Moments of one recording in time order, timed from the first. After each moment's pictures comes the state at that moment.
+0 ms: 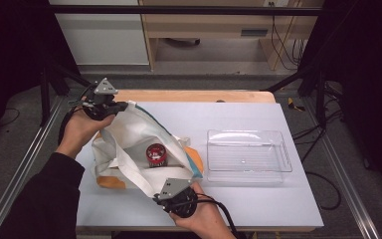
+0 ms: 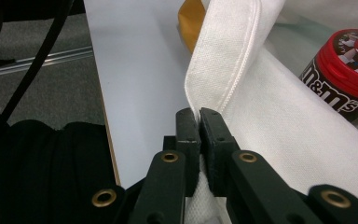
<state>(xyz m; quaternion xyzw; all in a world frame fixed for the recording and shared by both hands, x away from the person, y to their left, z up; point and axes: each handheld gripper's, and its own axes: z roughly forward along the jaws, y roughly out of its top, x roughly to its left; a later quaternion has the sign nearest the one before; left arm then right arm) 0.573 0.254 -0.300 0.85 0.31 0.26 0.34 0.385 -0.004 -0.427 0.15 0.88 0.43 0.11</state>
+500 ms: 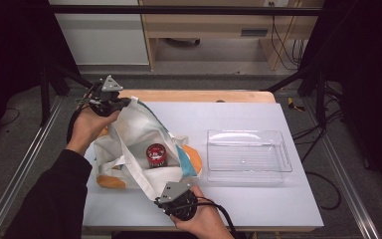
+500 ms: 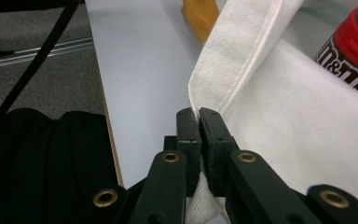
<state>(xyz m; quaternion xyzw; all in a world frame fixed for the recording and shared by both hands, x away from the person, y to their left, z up) 0.595 0.246 -0.313 0.84 0.33 0.28 0.33 0.383 -0.004 -0.442 0.15 0.89 0.42 0.10</state>
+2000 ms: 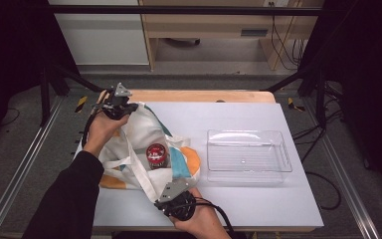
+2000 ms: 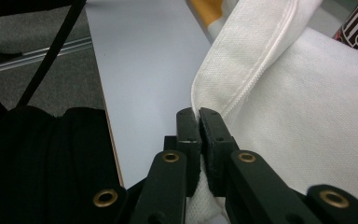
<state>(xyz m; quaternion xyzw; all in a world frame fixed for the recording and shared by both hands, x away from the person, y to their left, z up) 0.623 0.237 -0.363 0.84 0.35 0.27 0.33 0.388 -0.001 -0.460 0.17 0.89 0.42 0.08</state>
